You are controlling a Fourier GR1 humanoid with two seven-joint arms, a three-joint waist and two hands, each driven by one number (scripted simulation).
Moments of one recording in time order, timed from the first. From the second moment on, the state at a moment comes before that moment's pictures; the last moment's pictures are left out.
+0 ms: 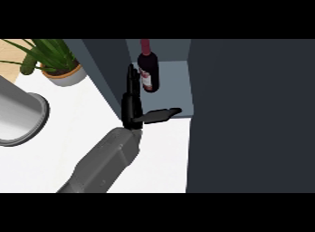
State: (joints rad) left arm -0.68 0.00 -0.52 -0.69 0.86 0.57 -0.83; right arm -0.06 -0.14 0.04 -2.39 -0.30 0.15 0.54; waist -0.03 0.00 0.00
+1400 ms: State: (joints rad) left arm -0.09 0.13 -0.90 -1.66 0.57 0.99 -0.68; right arm -0.05 -0.16 -0.03 -2.39 -0.30 0.17 0.54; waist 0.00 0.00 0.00
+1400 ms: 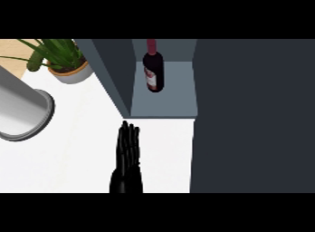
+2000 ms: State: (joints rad) left arm 0.07 0.35 -0.97 -1.93 0.51 0.93 -0.64; right arm -0.01 -0.18 0.02 -2.39 -0.33 0.27 0.58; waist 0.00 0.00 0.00
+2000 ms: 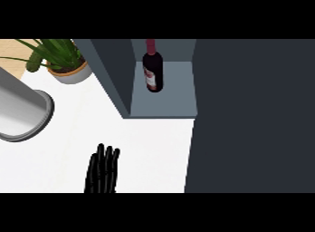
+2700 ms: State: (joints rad) left arm 0.27 0.62 -0.80 -2.17 0.58 0.81 -0.68; right arm 0.10 -0.13 0.20 -2.39 -0.37 0.30 0.66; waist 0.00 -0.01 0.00
